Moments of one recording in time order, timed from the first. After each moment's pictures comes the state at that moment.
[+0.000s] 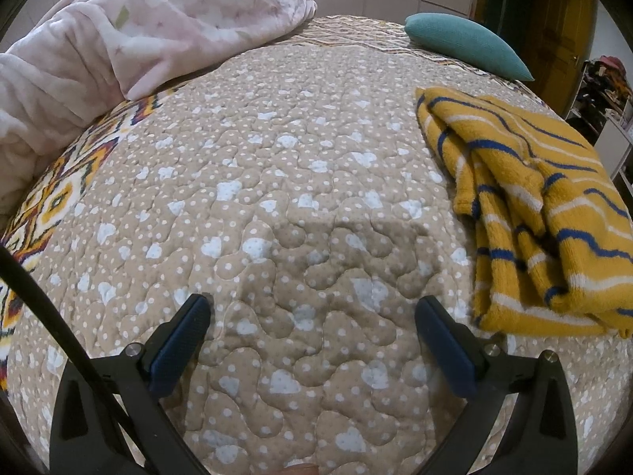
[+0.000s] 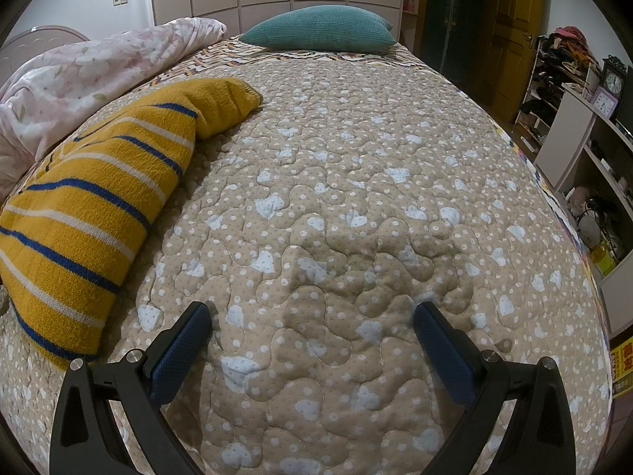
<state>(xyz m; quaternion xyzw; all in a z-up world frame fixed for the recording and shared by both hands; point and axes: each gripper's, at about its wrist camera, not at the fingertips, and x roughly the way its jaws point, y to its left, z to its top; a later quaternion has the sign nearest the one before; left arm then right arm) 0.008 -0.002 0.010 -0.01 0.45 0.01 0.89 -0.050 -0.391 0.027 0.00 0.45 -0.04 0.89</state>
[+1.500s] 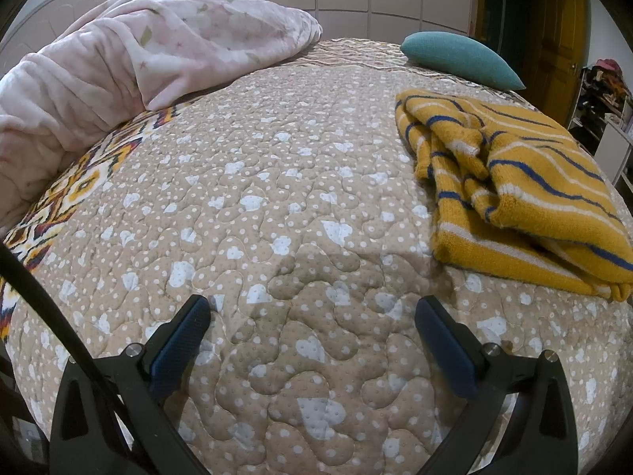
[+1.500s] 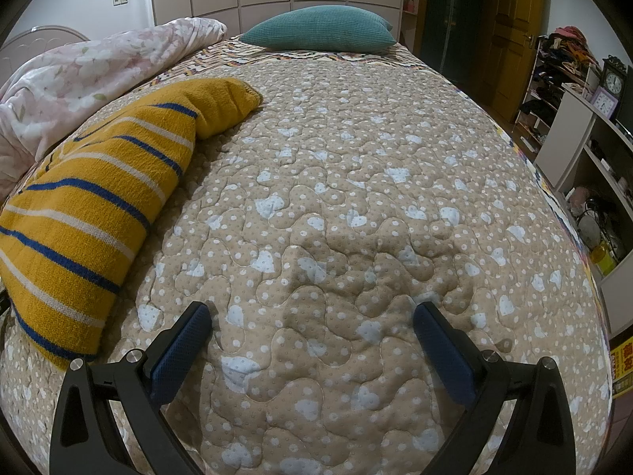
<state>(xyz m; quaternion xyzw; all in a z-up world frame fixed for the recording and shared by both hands) -0.042 -0.025 0.011 0.00 0.41 0.04 0.91 -0.049 -0.391 0.027 0.00 0.45 -0.04 0.89</state>
